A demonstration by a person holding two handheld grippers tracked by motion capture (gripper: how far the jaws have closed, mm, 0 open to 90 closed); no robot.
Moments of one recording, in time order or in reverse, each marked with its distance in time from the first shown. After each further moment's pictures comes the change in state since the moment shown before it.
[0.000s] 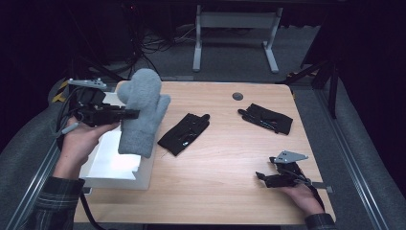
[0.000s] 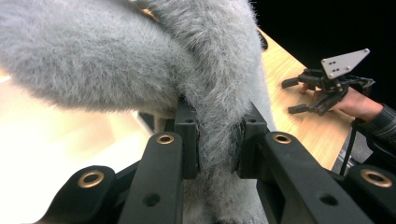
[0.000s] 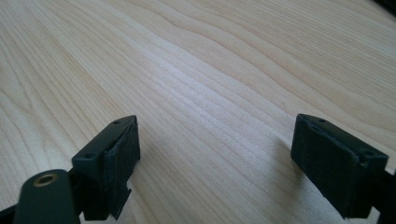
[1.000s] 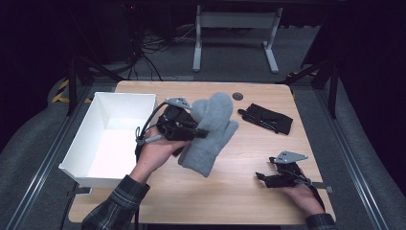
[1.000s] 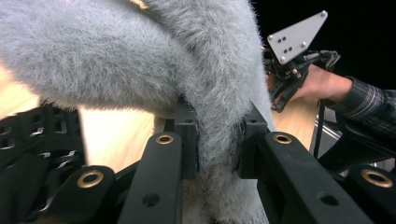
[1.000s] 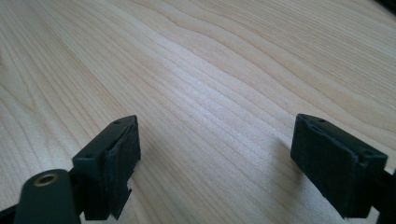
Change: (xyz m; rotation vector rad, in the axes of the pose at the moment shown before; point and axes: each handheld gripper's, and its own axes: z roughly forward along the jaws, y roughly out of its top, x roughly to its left) left arm -0.099 0.022 0.143 0.108 -0.180 0.176; right arm 0.000 0.000 0.000 0.000 0.006 -0.008
